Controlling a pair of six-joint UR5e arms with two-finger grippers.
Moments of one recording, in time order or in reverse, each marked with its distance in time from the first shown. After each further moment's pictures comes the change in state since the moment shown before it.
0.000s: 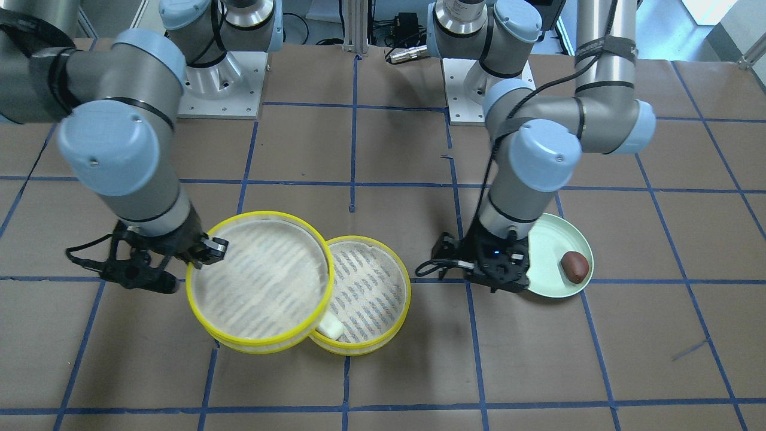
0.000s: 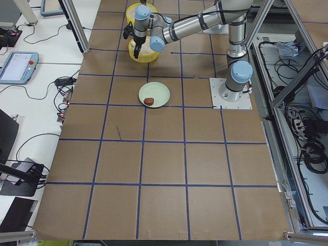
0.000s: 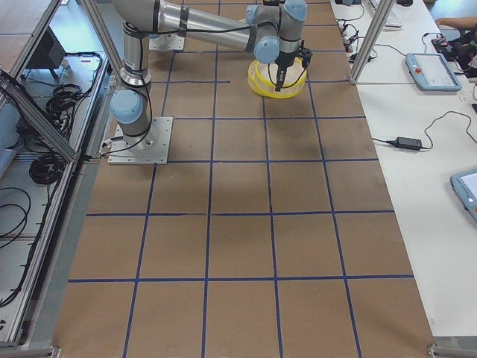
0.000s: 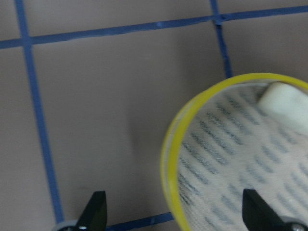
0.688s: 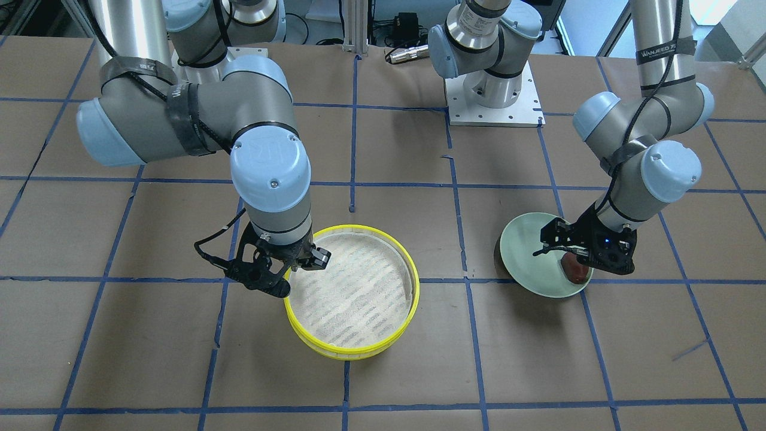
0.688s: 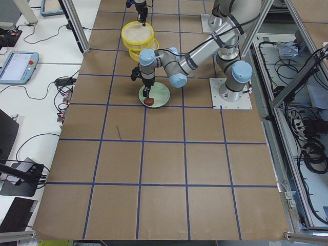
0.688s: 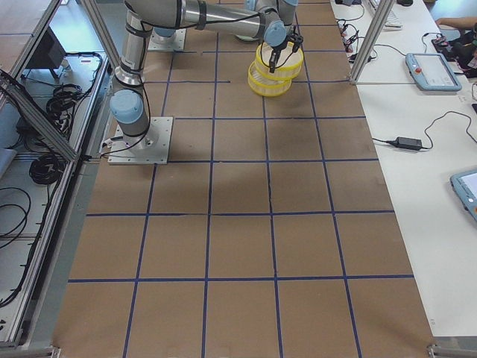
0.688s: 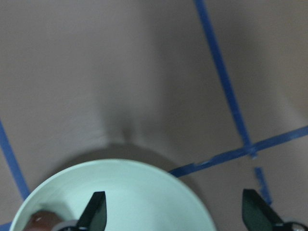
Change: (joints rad) left arm 0.372 0.024 -0.192 -0.008 0.103 0.413; right arm 0.192 0.101 -0.067 0.003 0.045 0.334
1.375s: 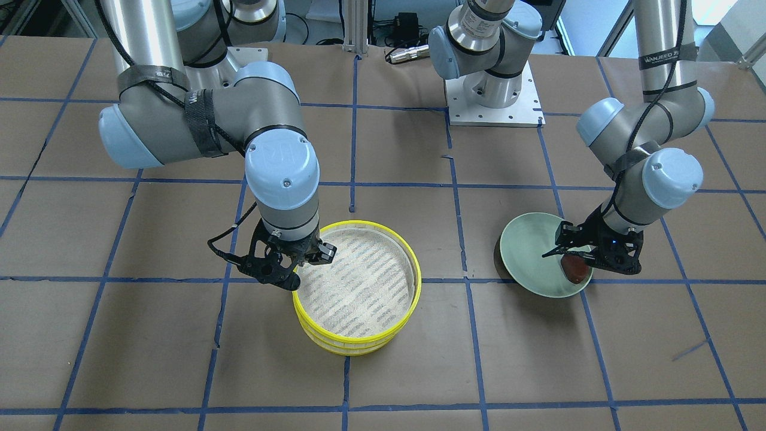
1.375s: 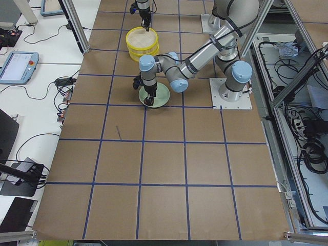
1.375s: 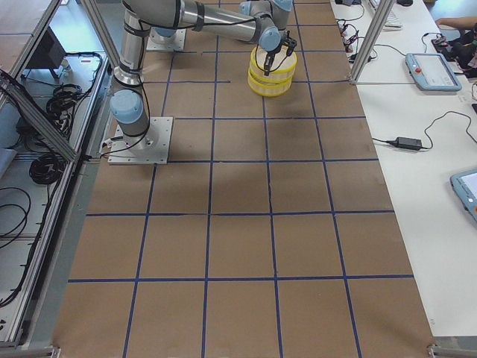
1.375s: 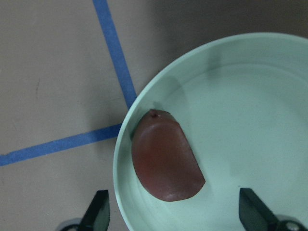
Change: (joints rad) left arm 0.015 -0.024 0.000 0.004 0.064 -0.007; right arm 0.010 -0.011 0.075 -0.062 0.003 -0.014
